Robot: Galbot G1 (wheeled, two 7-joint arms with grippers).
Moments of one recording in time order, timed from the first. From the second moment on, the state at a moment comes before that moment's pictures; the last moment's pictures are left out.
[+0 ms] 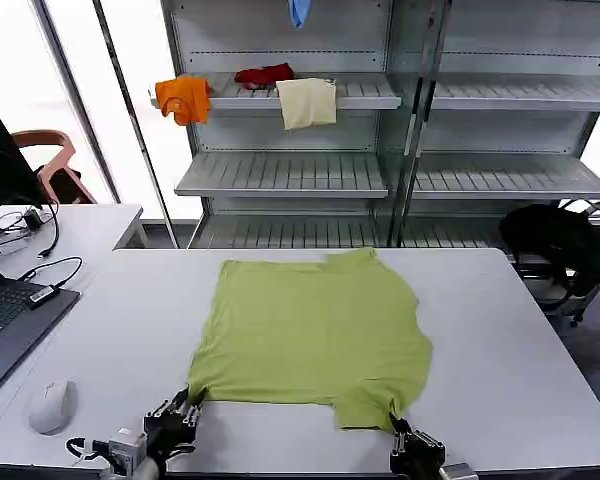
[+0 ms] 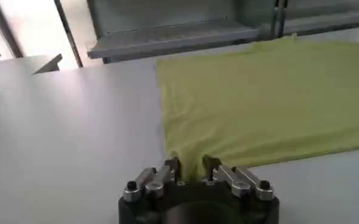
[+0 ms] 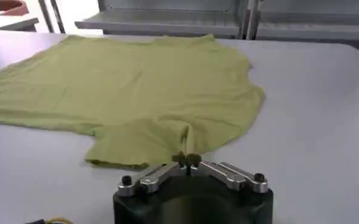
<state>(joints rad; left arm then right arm) 1.65 -1.12 -0.51 -2.24 -0.33 0.58 -0.11 -1.78 1.28 0.41 2.38 0.22 -0.58 0.16</state>
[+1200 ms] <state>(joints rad) 1.38 -1.20 -0.44 -2.17 -0.38 0.58 -0.17 -1.34 1.36 0.43 2.19 0.28 -0.58 0.15</state>
